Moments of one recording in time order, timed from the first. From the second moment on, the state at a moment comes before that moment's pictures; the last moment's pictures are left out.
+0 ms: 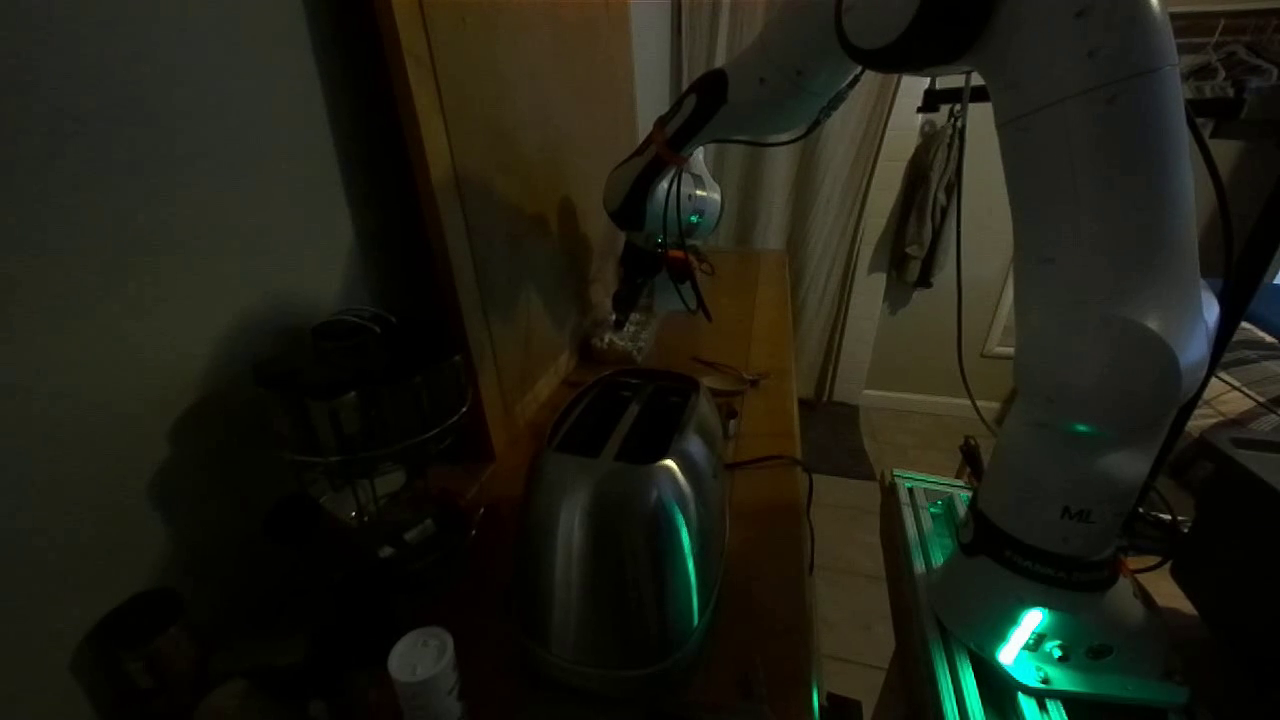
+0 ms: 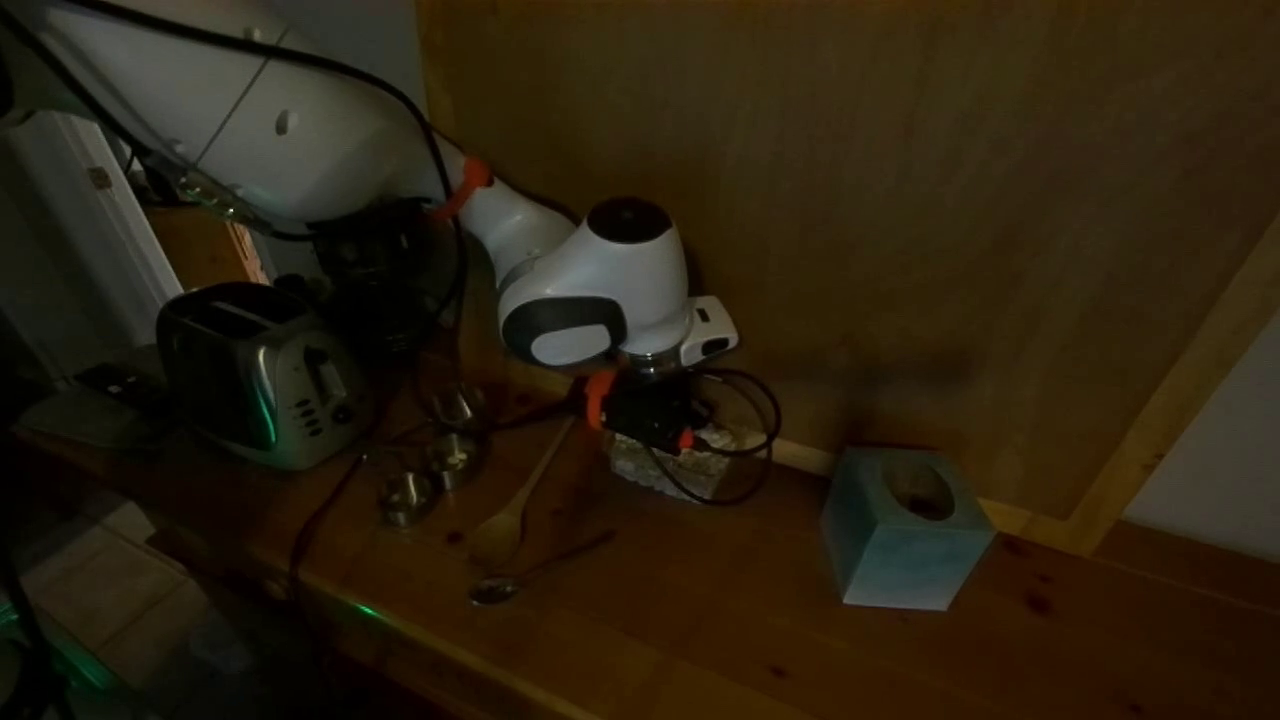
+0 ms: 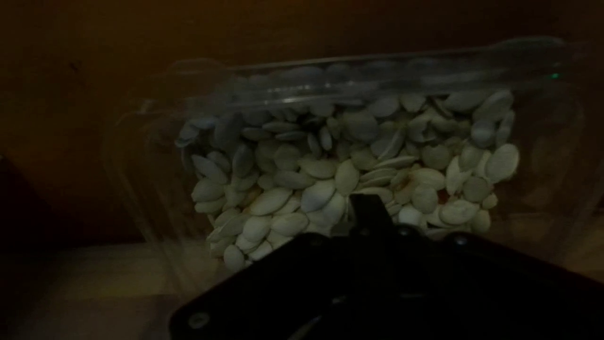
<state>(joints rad) -0.53 0.41 -0.09 -1.94 0.35 2.63 -0.84</state>
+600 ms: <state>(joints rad) -0.53 0.44 -0.10 -1.93 0.35 2.66 -0.84</state>
